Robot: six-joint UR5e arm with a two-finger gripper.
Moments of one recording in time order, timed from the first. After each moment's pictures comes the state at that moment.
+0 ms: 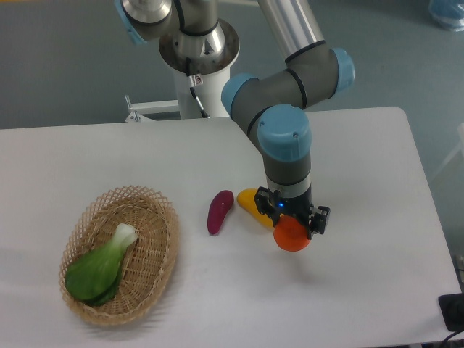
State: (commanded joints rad) arm 2.46 -1.97 -1.64 -0.90 1.65 0.96
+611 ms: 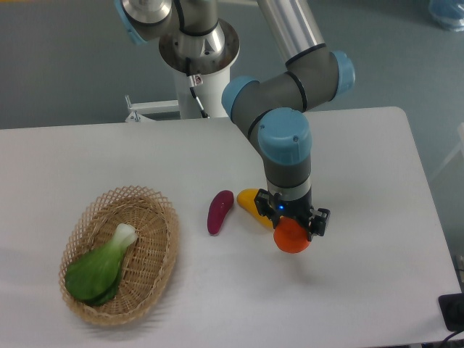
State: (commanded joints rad) arm 2.46 -1.98 -1.63 -0.90 1.65 0.96
